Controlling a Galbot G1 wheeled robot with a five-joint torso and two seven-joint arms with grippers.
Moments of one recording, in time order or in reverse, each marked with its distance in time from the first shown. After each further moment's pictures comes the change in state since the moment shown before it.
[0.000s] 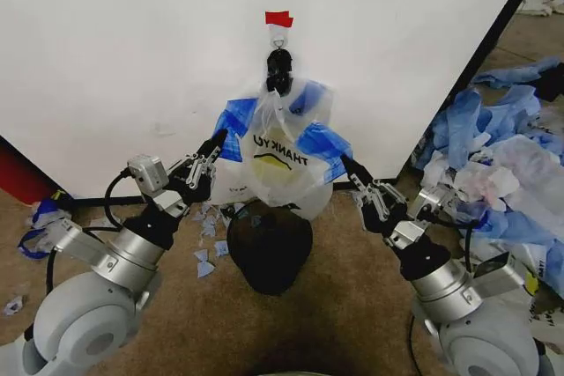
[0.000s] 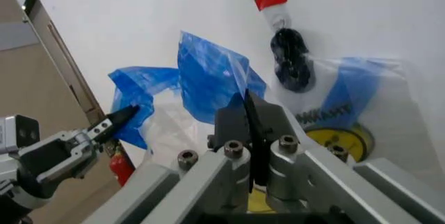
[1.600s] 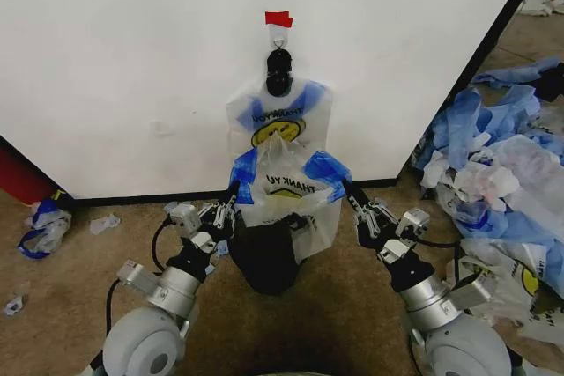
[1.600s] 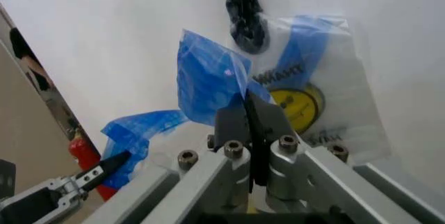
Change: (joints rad) left arm 0.094 -0.188 0.157 0.152 0.185 -0.047 -0.021; right arm -0.044 0.055 -0.058 -0.114 -0.113 0.045 0.030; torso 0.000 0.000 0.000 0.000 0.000
